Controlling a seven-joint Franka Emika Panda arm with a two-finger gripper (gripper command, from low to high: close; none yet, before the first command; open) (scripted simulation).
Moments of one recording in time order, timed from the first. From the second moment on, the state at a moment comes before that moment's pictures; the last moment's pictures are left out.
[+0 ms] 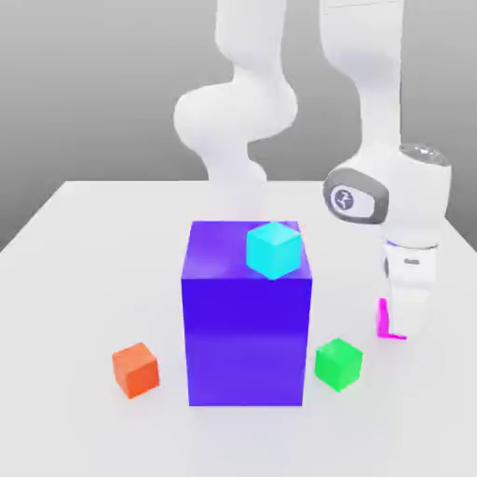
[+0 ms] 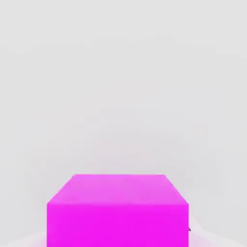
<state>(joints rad) 0.69 0.08 0.13 -2.87 -0.06 2.95 0.28</state>
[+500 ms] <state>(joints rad) 0.61 -0.14 -0.05 -2.88 -0.03 2.74 -0.40</state>
